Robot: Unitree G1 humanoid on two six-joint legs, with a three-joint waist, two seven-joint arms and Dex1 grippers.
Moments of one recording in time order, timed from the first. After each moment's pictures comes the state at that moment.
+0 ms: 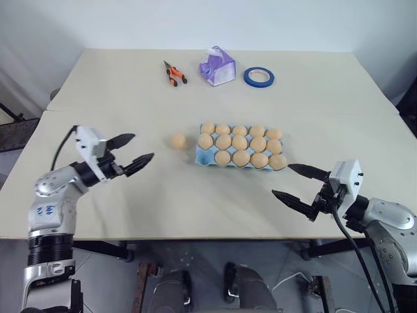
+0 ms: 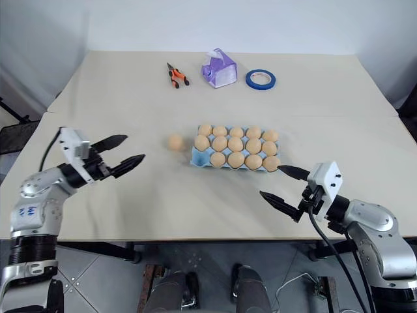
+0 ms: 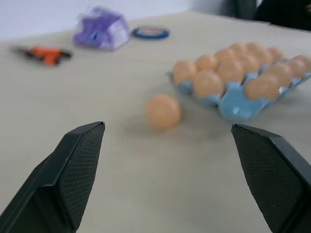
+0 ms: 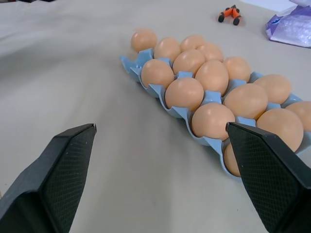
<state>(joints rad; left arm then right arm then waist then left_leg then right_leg) -0.28 0.65 0.37 0.17 -0.45 0.22 -0.91 -0.04 -0.69 -0.21 -0.30 0.55 0.28 0.92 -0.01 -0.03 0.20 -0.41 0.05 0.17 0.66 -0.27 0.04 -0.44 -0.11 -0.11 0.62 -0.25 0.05</state>
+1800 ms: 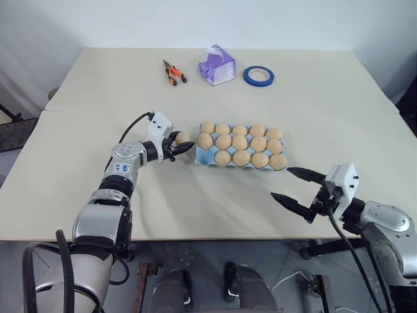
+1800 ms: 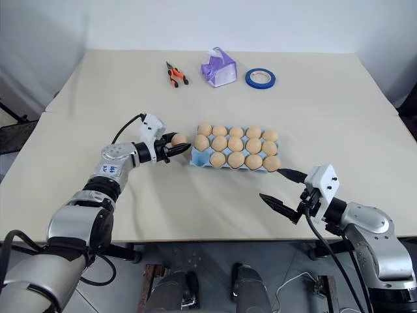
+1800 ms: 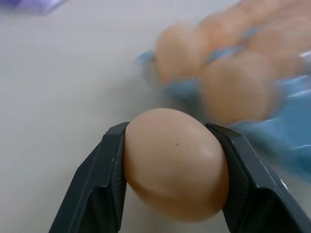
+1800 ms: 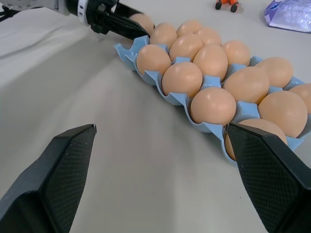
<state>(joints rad) -1.05 0.35 0.04 1.15 -0.08 -0.19 -0.91 -0.02 -0.69 -0.20 -0.28 0.53 0.26 0.90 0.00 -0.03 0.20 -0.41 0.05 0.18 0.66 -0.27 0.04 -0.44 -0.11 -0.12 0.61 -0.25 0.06</state>
